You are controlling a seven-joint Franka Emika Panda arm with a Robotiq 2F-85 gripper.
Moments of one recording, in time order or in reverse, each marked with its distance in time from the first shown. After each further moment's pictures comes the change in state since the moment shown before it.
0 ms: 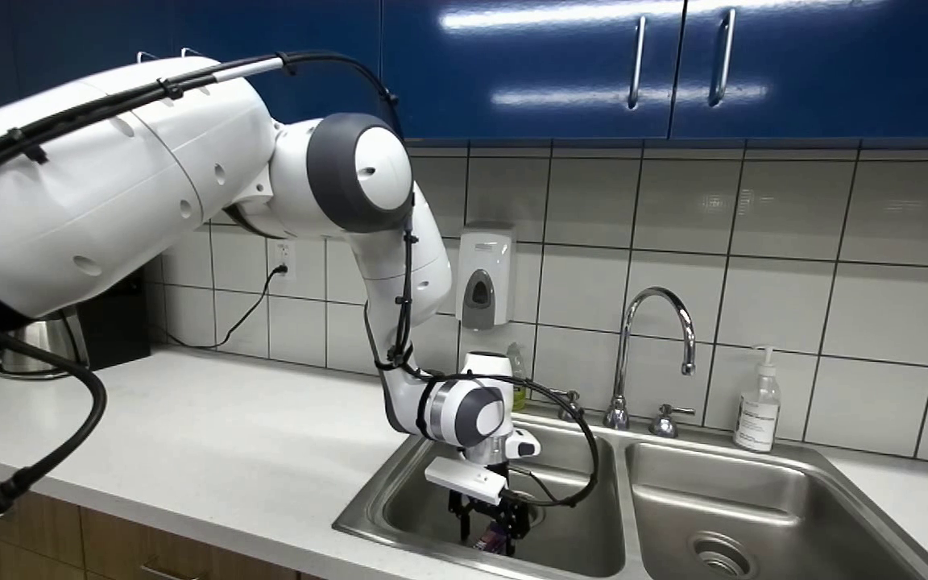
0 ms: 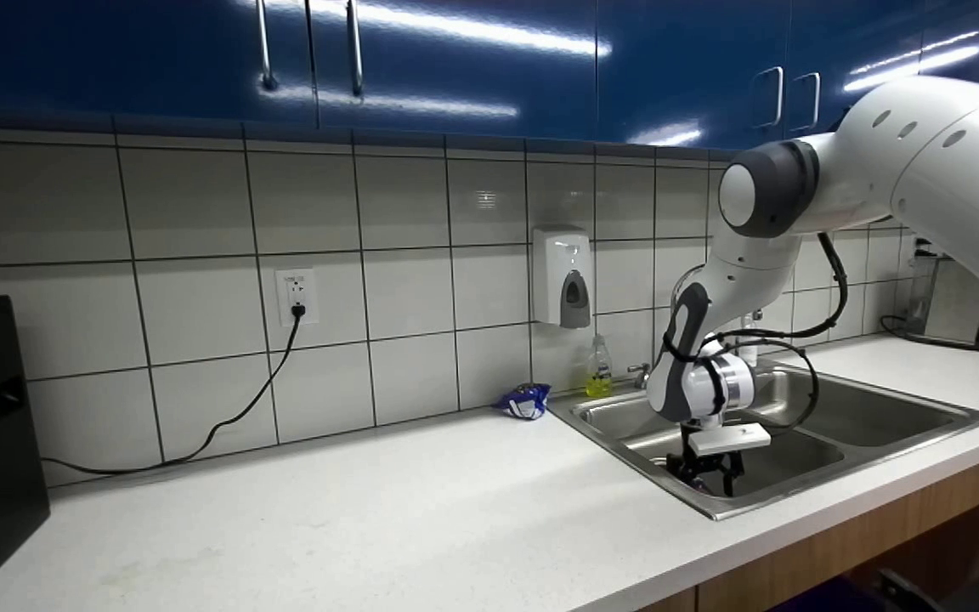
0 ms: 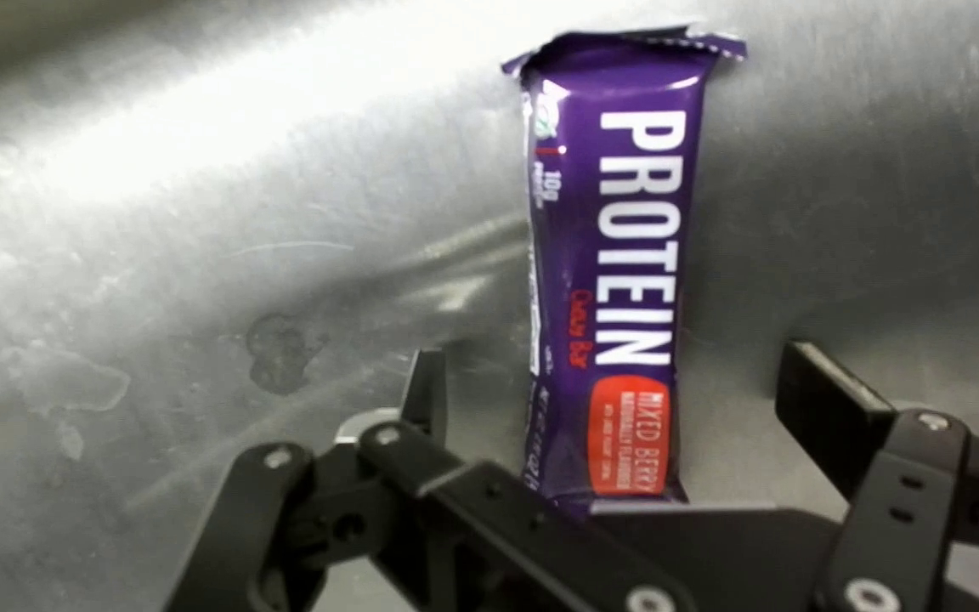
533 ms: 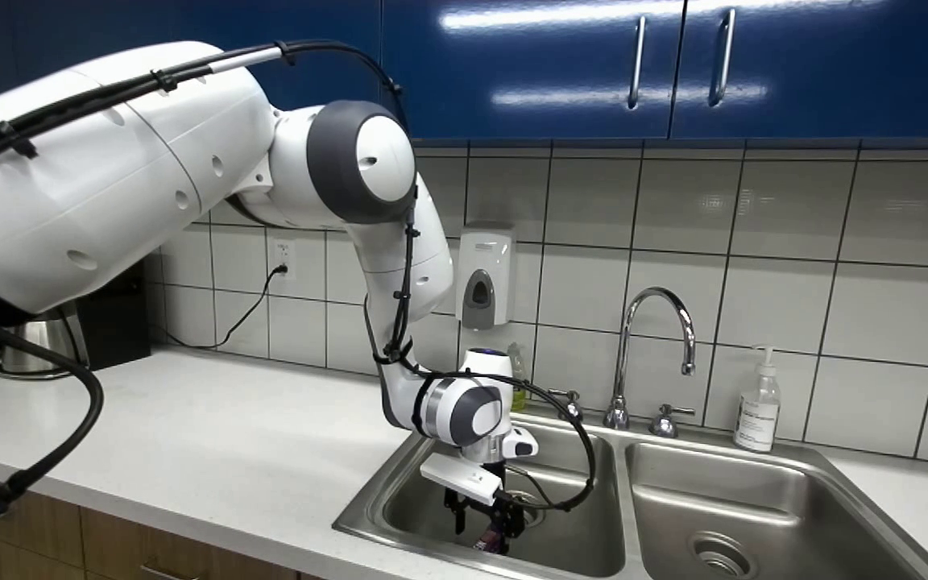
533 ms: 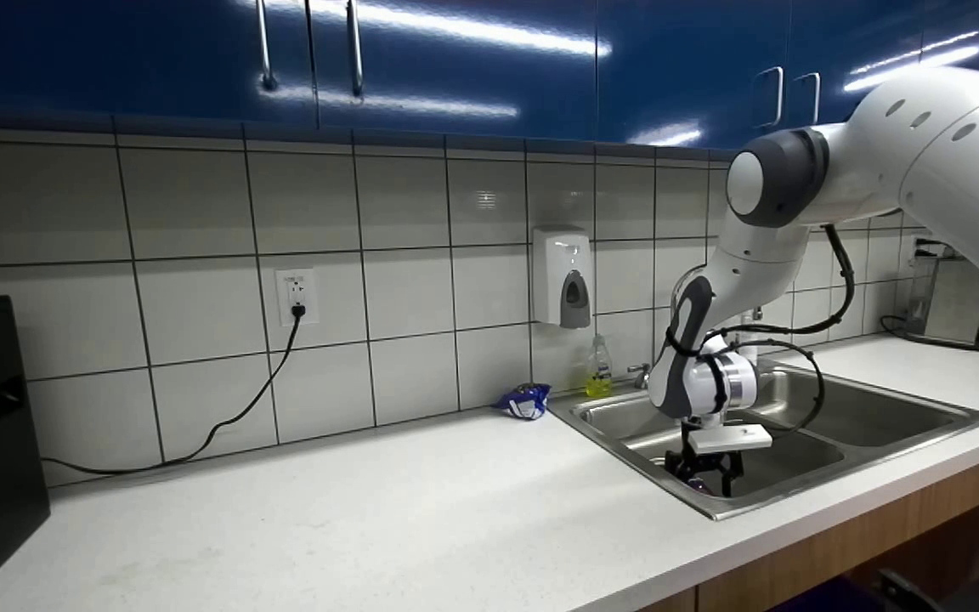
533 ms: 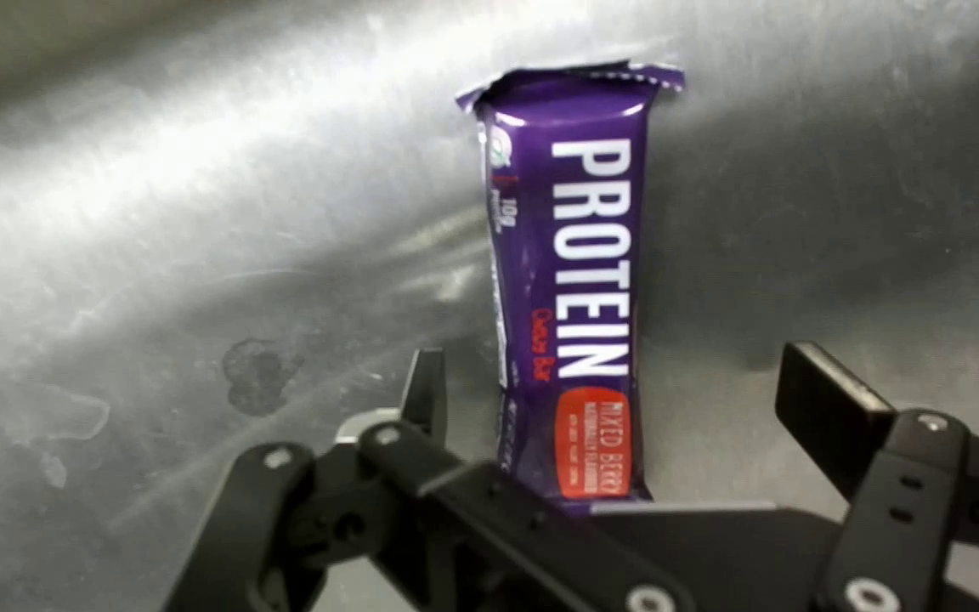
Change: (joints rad) arm -0.036 -0.037 0.041 -0.050 0.020 0.027 -0.004
